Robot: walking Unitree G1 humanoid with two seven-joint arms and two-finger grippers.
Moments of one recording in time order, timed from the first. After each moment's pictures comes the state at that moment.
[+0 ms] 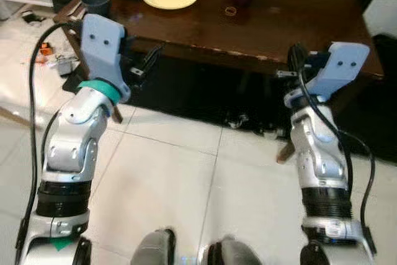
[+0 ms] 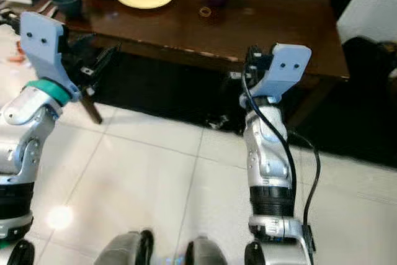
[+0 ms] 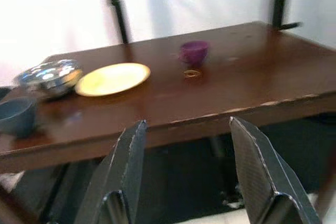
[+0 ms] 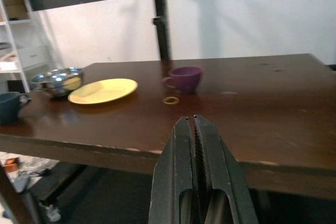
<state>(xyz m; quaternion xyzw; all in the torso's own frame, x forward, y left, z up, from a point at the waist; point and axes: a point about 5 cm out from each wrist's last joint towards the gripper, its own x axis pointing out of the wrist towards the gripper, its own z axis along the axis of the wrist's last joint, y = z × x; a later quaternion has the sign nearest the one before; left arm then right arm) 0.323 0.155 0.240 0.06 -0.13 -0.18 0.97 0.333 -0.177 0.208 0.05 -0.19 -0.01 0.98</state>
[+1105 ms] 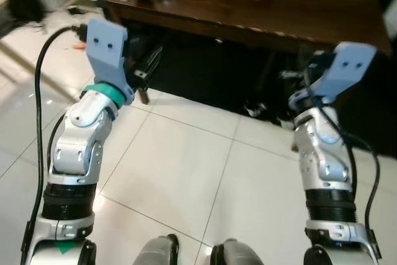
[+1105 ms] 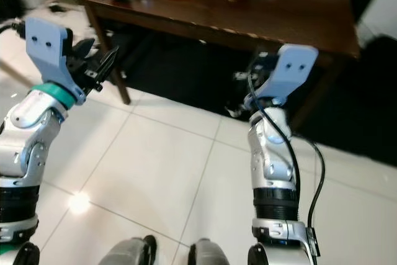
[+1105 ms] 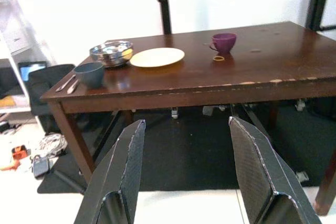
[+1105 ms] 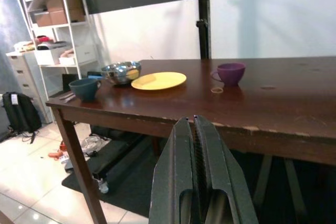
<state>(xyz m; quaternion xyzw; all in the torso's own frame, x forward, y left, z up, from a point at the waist) 0.325 0.148 0.237 0.04 -0.12 -0.16 0.98 0.333 -0.180 0.208 0.05 -0.19 -0.02 0.98</state>
